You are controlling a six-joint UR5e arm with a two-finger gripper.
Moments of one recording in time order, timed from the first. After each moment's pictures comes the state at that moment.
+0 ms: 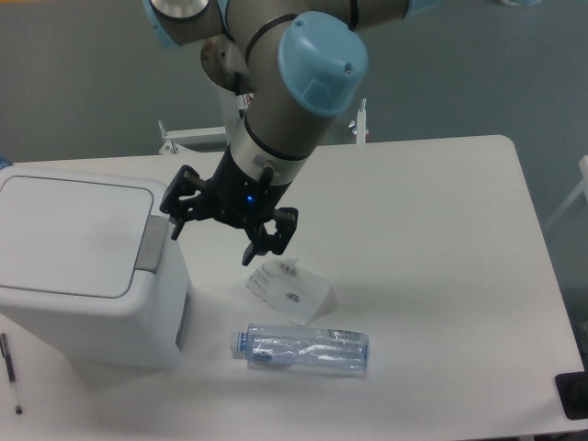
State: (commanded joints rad) arm 2.34 -1.87 -1.25 -1.56 1.10 0.52
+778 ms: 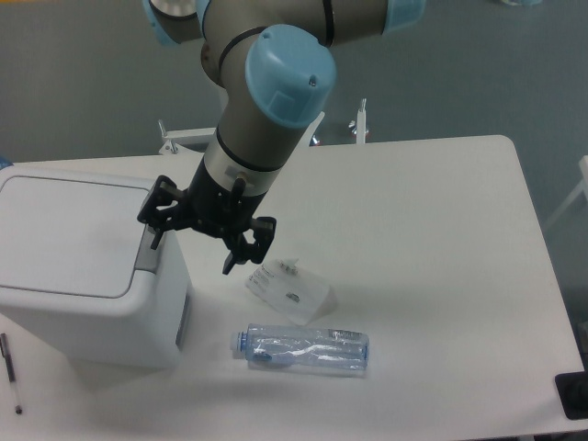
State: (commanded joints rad) arm 2.30 -1.88 -1.25 -1.54 1.10 0.47
